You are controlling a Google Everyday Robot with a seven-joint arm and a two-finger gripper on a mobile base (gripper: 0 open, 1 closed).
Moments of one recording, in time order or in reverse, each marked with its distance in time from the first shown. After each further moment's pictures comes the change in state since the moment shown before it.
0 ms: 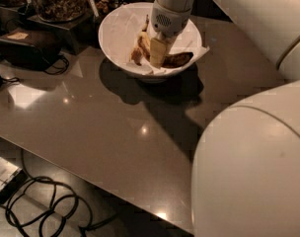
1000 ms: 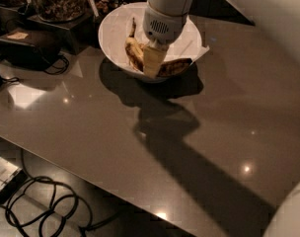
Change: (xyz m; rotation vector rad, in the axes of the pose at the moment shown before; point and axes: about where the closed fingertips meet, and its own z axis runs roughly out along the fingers) arm 0.005 0.069 -0.026 0.001 -0.015 -0.155
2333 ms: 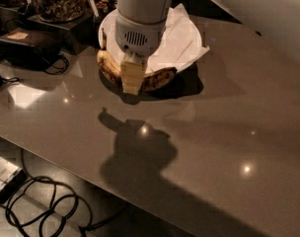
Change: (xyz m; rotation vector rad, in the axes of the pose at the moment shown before) arm -0.021 0.083 -0.018 -0.022 0.022 -0.173
